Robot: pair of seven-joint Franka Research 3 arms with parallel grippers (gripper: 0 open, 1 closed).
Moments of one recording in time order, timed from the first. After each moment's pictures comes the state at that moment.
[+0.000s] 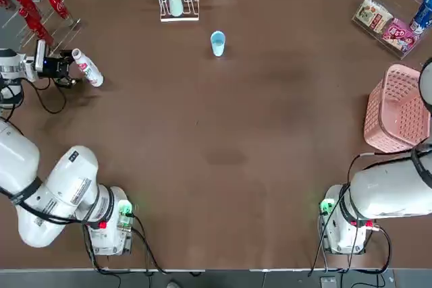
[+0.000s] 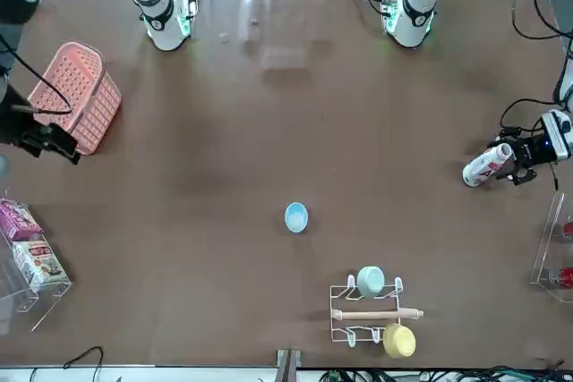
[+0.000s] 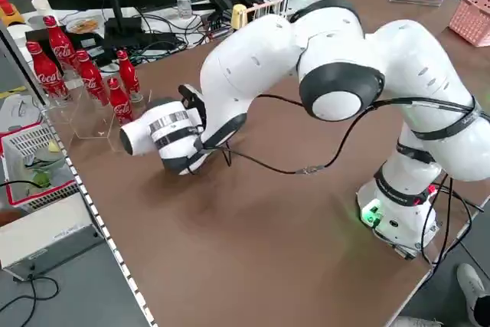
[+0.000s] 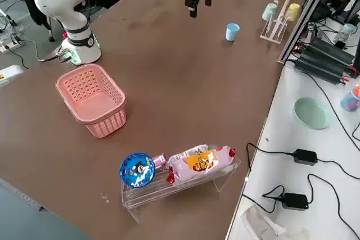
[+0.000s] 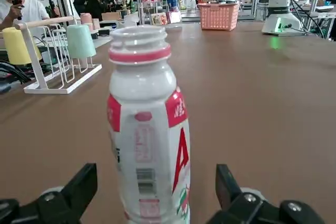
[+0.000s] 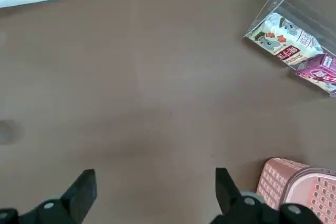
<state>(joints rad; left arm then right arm) 0.99 0.85 -0.26 -1.59 -0.71 1.51 2.56 0.01 0.13 0.03 -1.44 -0.02 1.66 0.19</state>
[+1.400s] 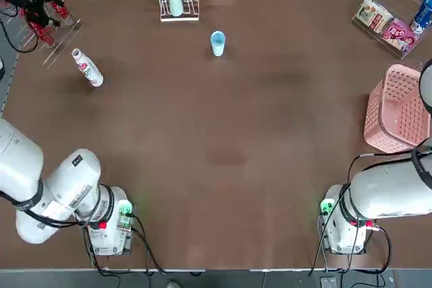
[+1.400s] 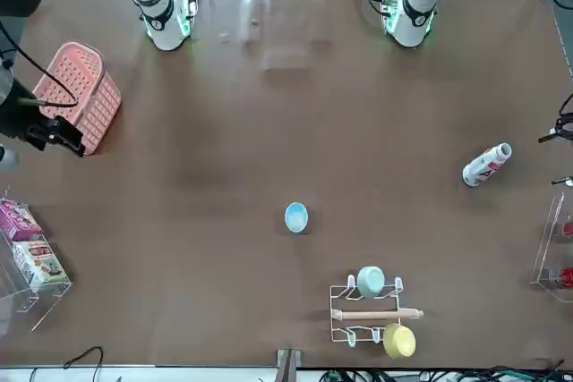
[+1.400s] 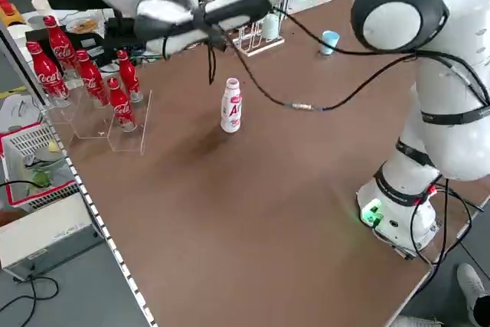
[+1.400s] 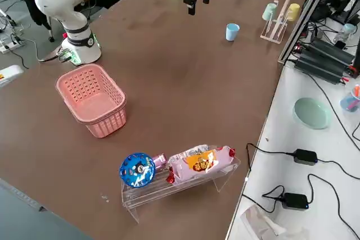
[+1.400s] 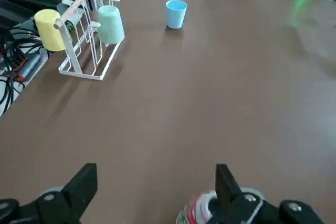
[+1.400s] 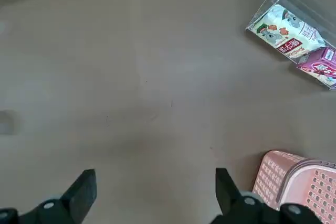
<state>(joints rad) 0.76 0.44 -0.29 -1.48 -0.58 1.56 1.95 0.02 0.12 0.03 -1.44 -0.02 1.62 0.19</state>
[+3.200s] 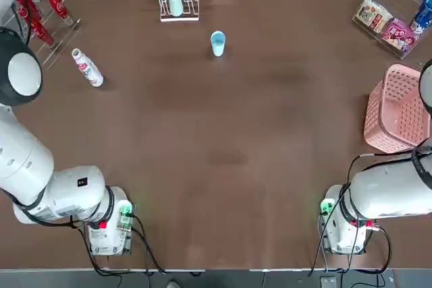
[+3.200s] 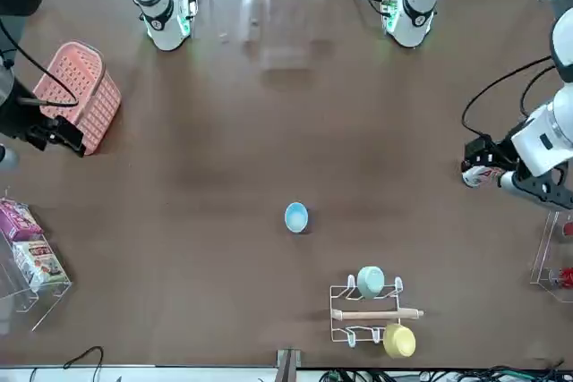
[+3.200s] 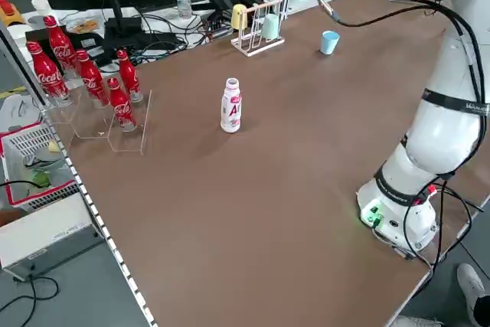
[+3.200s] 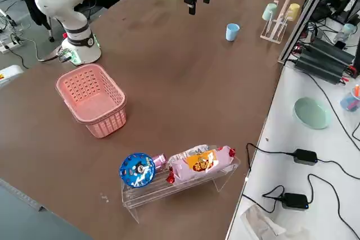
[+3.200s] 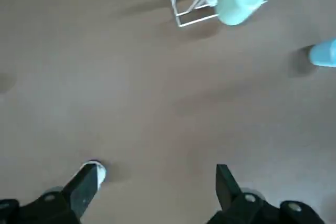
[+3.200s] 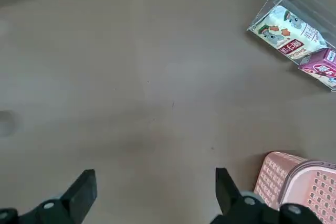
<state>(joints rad) 0.18 0.24 -0.29 -1.45 0.01 1.72 0.19 0.02 0.12 0.03 -1.44 -0.02 1.63 0.19</state>
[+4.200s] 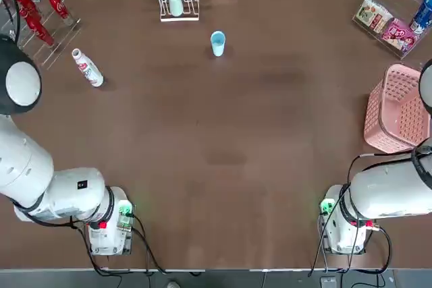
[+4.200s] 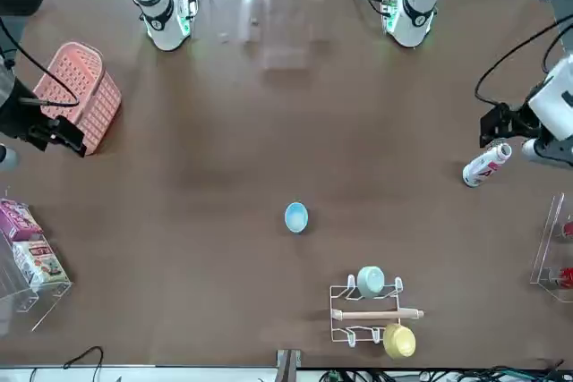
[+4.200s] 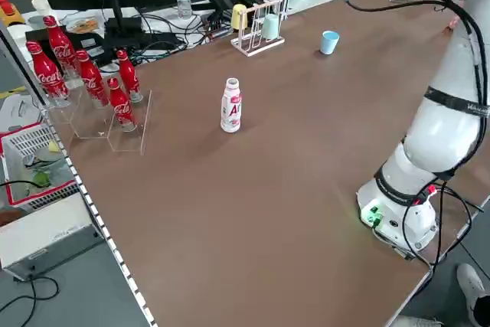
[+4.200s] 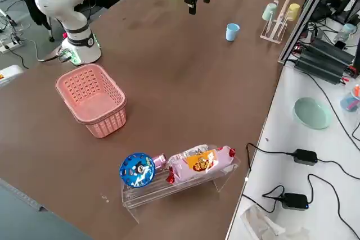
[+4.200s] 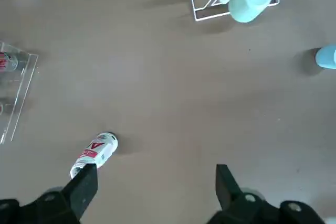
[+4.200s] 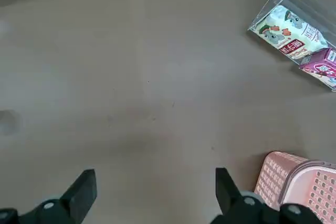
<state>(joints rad) 0.10 0.18 -0.22 -1.35 0.04 1.56 0.07 0.02 0.12 0.03 -1.44 -0.02 1.63 0.19</state>
